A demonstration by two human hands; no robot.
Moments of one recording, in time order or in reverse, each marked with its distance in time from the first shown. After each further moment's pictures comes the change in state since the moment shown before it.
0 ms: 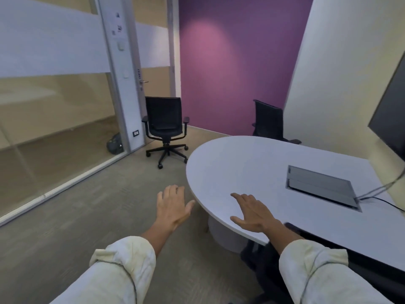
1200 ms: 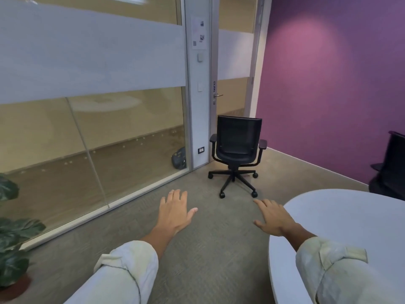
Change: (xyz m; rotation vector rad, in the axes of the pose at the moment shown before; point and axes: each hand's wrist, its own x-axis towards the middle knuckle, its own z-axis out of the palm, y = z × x) left_hand 0.401 -0.333 0.042 0.251 -0.060 -0.277; right_hand 0.623 -0.058 0.036 -0.038 -0.098 -0.253
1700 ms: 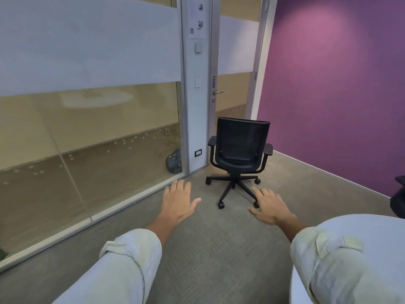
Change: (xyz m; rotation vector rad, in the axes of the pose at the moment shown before) left_hand 0.256 -0.019 0.063 -0.008 0.014 0.051; right_hand 0.250 0.054 -0.010 0.024 0.100 0.045
